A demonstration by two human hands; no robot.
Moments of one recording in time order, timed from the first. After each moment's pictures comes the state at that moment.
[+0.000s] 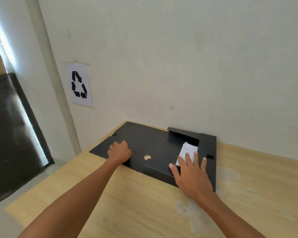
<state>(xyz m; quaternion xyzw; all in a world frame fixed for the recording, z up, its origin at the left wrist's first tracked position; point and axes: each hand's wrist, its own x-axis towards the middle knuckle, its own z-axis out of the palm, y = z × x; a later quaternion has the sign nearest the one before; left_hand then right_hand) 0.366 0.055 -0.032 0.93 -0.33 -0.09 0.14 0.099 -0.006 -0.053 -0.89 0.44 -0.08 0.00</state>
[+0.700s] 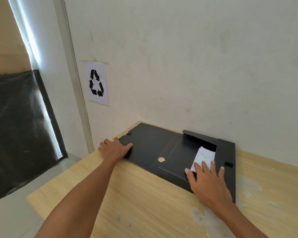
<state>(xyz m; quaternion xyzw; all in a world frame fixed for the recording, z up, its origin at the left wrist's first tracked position) 0.426 0.086 -0.039 0.96 -0.21 -0.04 0.16 0.100 -0.007 -0.053 -0.88 0.47 -0.04 0.00</state>
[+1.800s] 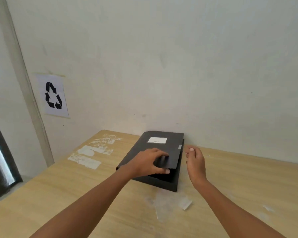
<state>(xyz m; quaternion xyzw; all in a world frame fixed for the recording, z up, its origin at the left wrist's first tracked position) 0.192 0.032 0.009 0.64 -0.74 -0.07 0.17 0.005 -0.040 -0.012 -0.58 0.48 -0.52 0.41</state>
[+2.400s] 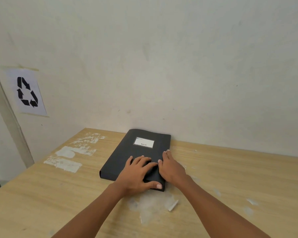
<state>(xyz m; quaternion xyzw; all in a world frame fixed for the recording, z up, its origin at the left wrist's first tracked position) 0.174 0.028 -0.054 0.66 -0.74 0.01 0.10 0.021 -0.066 -0.044 -0.83 0.52 -0.10 0.17</state>
